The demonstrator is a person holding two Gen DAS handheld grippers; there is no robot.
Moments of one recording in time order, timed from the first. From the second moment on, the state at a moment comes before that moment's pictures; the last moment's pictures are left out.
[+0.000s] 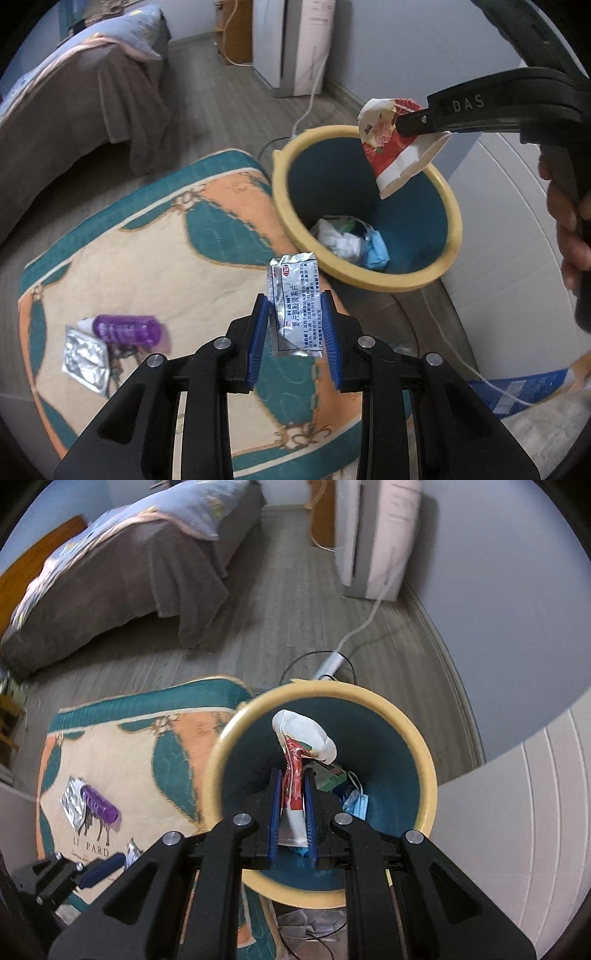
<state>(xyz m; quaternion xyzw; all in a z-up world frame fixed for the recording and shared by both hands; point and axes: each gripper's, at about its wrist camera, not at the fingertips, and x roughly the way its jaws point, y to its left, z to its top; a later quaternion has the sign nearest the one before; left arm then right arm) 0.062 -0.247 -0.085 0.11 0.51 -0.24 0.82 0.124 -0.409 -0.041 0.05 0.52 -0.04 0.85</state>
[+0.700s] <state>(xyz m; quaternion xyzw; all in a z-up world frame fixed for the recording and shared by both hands) 0.117 -0.336 -0.094 0.15 0.48 -0.30 0.81 0.125 -0.480 -0.084 0.16 0.53 -0.07 0.83</state>
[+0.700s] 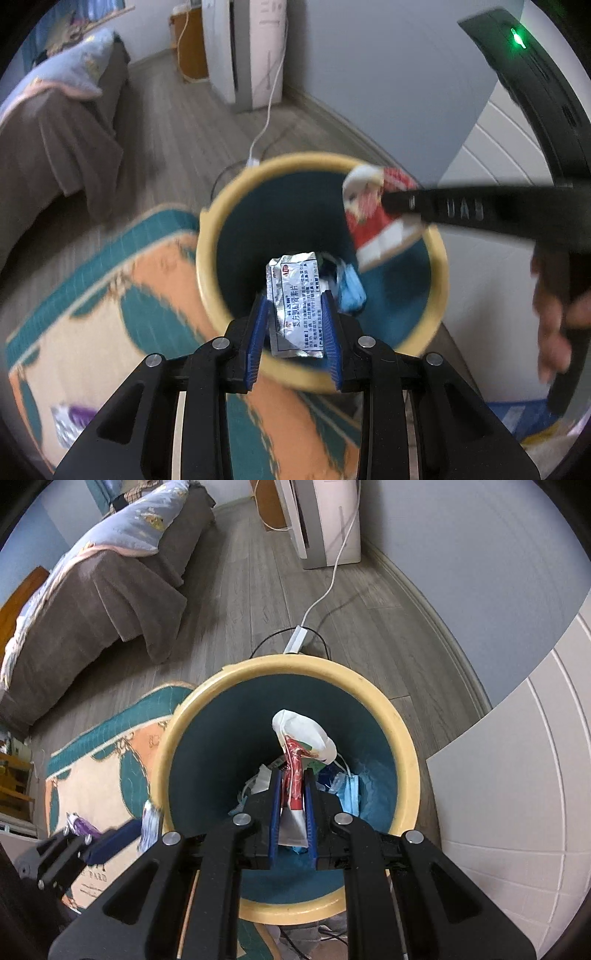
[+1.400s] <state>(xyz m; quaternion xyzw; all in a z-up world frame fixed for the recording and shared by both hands) 0.128 -0.310 -0.106 0.13 0.48 -0.25 0.83 0.136 -0.465 -0.067 0.12 0.48 -0.08 0.86</state>
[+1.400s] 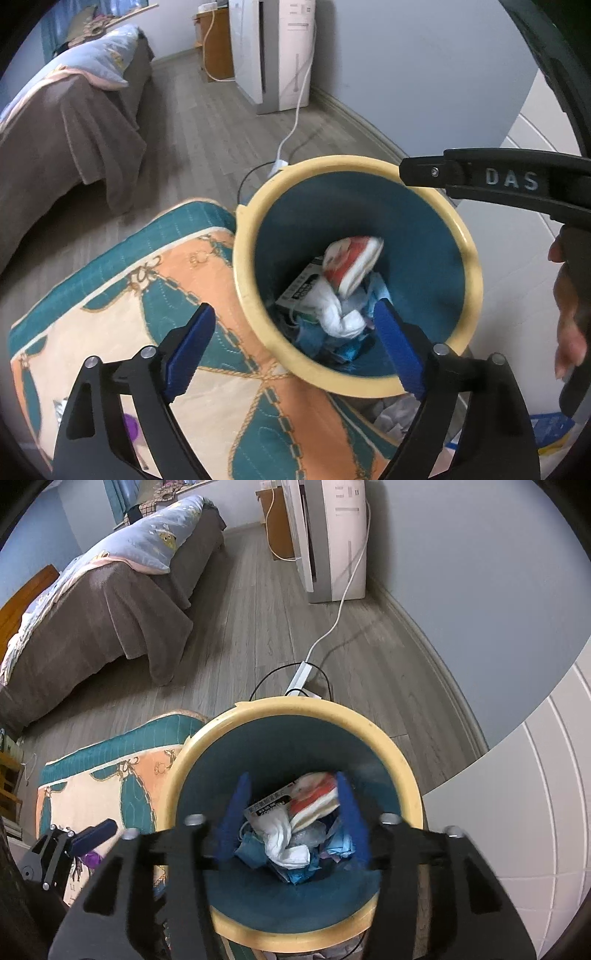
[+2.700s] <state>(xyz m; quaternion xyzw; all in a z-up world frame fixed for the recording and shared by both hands) 0.088 0.047 -0.035 0.05 0.46 0.03 0.88 0.147 -0.162 -0.035 -0.02 0.47 0.09 0.88</state>
